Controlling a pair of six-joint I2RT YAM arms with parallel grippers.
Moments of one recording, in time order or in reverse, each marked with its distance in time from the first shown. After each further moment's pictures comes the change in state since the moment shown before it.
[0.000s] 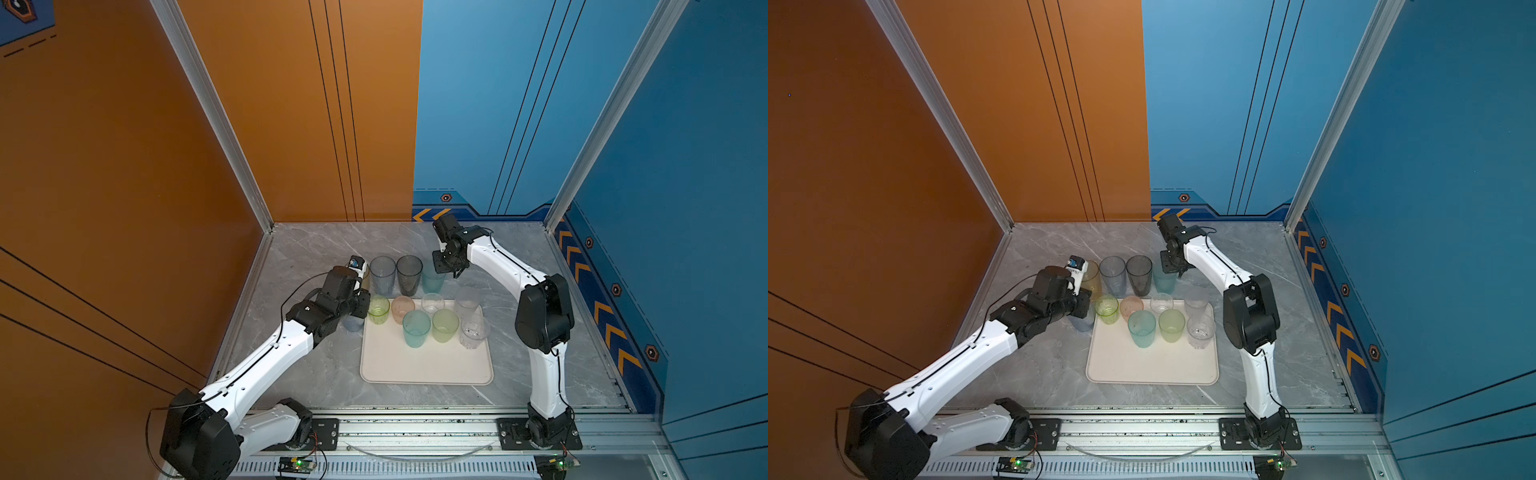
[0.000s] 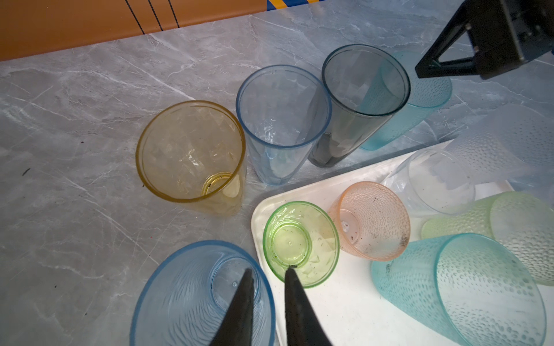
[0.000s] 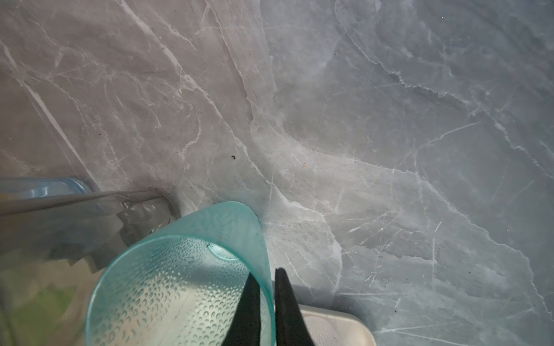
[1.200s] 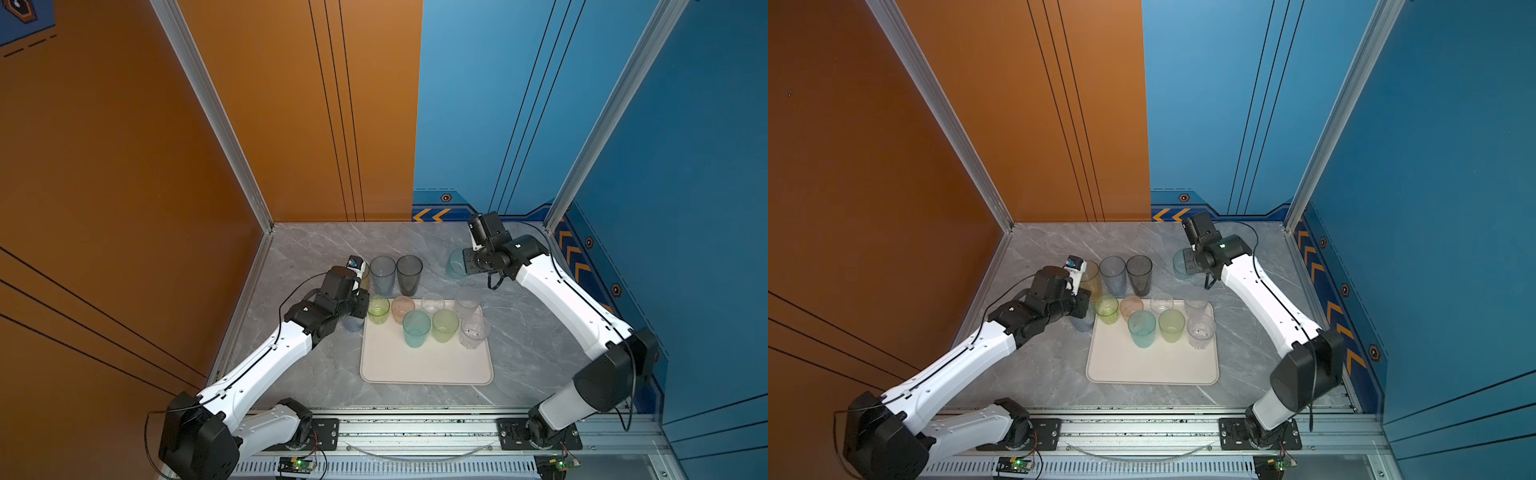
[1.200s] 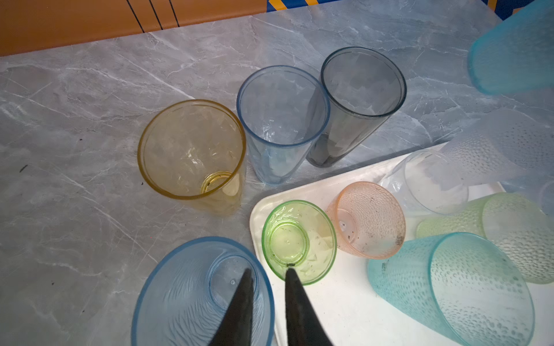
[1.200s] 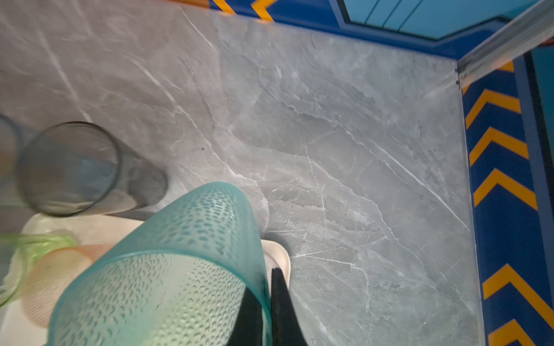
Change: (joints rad) left arm 0.005 -0.018 0.000 -0.009 0.011 -0.017; right arm 0.032 -0.576 -0.290 0.004 0.152 -0.073
